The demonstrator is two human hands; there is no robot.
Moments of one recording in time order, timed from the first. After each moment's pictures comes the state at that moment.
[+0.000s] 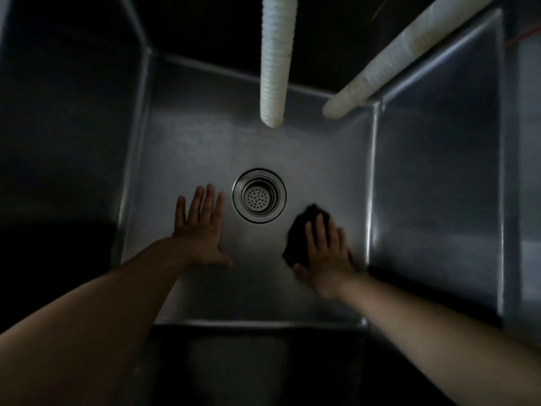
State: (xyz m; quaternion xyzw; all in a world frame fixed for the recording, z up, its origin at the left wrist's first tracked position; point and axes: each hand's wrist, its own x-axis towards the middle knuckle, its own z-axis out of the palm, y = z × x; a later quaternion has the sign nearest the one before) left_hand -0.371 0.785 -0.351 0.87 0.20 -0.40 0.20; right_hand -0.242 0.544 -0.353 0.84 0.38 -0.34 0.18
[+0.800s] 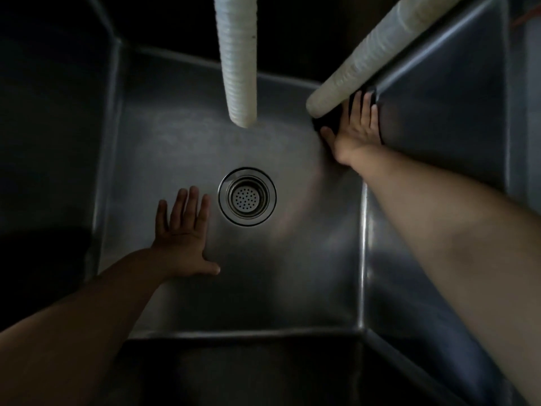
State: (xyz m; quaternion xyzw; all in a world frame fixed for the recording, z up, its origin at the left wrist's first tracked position) left_hand -0.370 0.782 -0.361 0.87 0.21 -0.40 0.18; right_hand -0.031 0.646 -0.368 0.93 0.29 -0.13 0.17
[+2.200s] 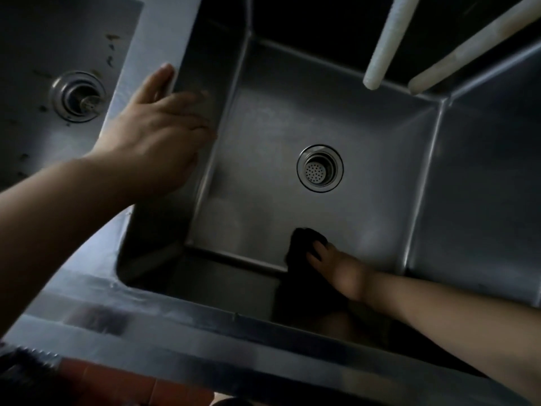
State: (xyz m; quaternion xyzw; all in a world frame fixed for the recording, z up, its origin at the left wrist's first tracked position) left_hand -0.483 0.883 -0.173 1.00 0.08 -0.02 -0.02; right_hand -0.320 0.556 -0.320 0.63 0.67 -0.35 0.15
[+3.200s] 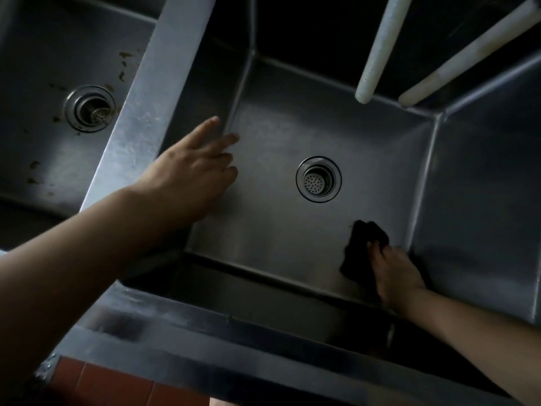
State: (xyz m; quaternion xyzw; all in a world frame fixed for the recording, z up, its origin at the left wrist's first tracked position) left_hand -0.473 0.841 -0.178 1.00 -0.01 -0.03 -0.08; right_hand -0.255 0.498 -0.302 0.74 0.55 -0.23 0.31
